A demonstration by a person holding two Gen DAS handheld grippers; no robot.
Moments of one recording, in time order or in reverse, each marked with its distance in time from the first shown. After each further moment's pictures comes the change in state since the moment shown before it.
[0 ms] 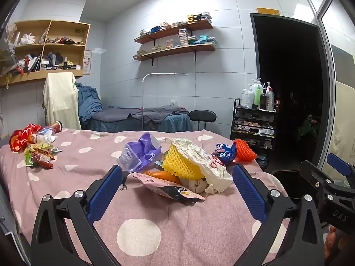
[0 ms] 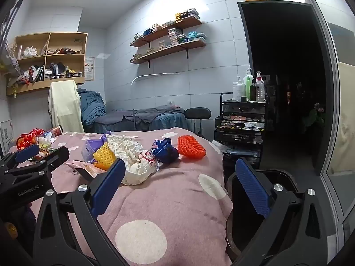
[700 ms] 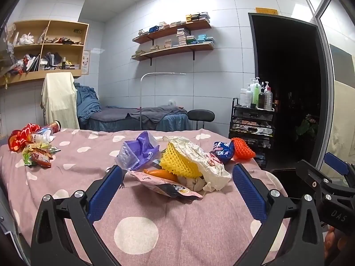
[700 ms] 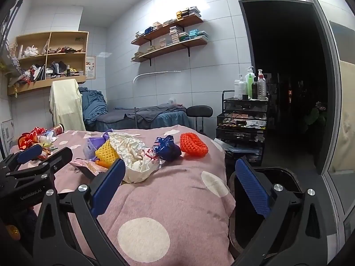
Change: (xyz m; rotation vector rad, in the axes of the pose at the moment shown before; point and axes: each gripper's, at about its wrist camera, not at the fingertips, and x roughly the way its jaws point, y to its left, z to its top) left arm -0.001 -0.005 -0.003 0.006 -0.005 -0.006; right arm 0.001 0.002 -0.004 0.001 -0.001 0.009
